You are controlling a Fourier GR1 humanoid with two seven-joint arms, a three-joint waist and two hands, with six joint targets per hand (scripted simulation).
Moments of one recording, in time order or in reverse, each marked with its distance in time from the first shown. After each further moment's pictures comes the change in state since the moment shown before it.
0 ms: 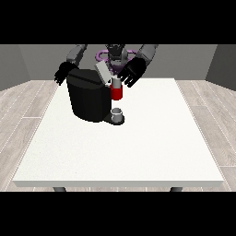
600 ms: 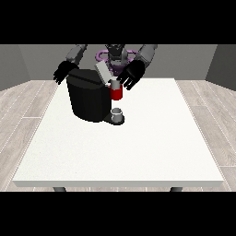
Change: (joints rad) left arm -0.001 -0.015 -0.001 0.022 -0.017 0.012 -0.010; right arm -0.010 0.003 -0.010 -0.026 -0.010 -0.009 0.020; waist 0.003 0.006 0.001
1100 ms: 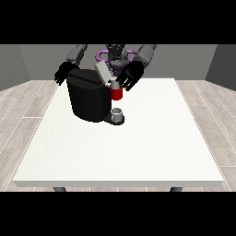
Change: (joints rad) left arm -0.007 -0.015 0.000 0.013 -0.009 -0.011 0.028; right arm 0.018 0.005 0.002 0.017 0.004 0.000 -0.025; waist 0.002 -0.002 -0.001
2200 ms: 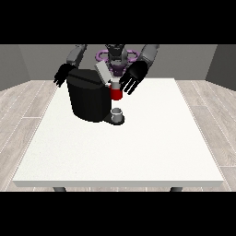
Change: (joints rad) left arm -0.001 0.033 -0.043 -0.010 -0.061 -0.029 -0.066; right arm -0.009 -0.008 -0.021 0.024 -0.006 -0.006 -0.026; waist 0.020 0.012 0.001
